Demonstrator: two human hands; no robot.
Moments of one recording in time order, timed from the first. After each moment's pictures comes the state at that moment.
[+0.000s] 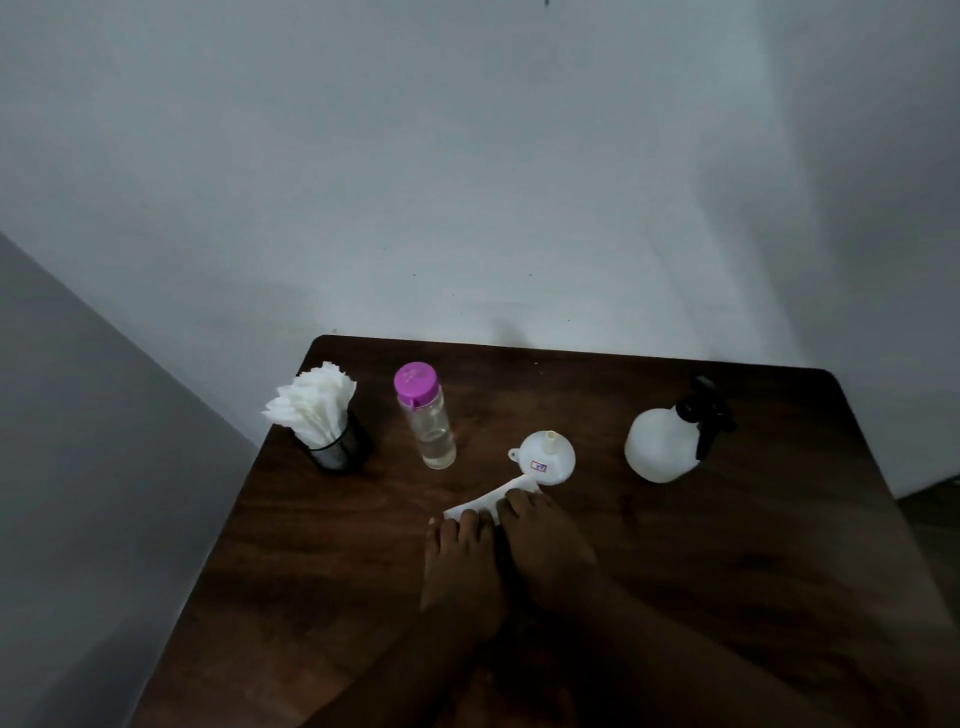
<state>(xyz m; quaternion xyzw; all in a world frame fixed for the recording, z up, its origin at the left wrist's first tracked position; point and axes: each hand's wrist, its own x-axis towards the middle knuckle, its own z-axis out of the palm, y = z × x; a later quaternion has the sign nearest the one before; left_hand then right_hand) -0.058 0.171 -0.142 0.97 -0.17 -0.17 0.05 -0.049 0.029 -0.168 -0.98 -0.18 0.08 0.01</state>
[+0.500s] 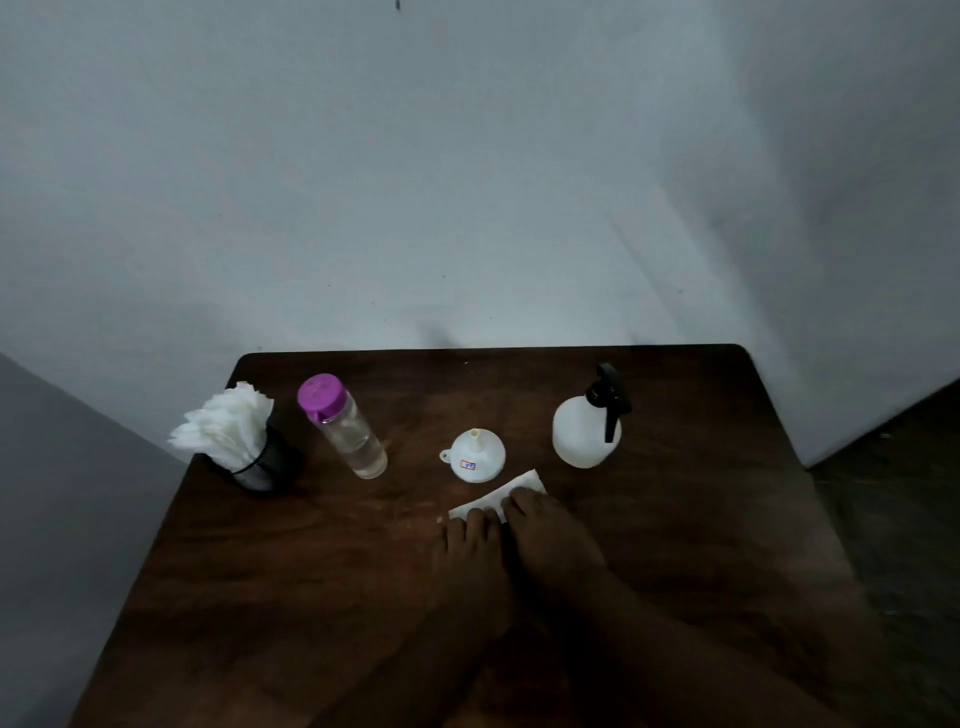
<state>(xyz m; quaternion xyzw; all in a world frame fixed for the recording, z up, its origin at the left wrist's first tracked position) -0.072 0.086 -0.136 0.94 -0.25 -0.22 0.02 -0.083 -0.055 -0.165 -0.98 -0.12 0.13 0.00</state>
